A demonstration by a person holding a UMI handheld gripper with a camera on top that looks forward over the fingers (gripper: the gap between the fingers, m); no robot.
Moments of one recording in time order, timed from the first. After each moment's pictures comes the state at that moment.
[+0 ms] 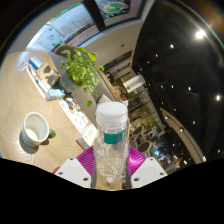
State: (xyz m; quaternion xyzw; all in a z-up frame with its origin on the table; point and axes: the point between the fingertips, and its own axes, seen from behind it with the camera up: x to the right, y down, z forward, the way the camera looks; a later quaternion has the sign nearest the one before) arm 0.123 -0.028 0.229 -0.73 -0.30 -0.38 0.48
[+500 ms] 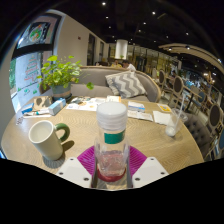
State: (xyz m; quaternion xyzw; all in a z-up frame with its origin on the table) arm 0.153 -0.055 0.050 -0.88 -0.01 -0.04 0.47
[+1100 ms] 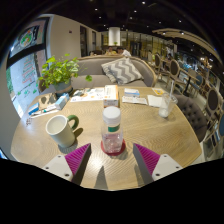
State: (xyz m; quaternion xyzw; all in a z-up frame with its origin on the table) arm 0.142 -0.141 0.078 -0.91 0.03 -0.01 0.40
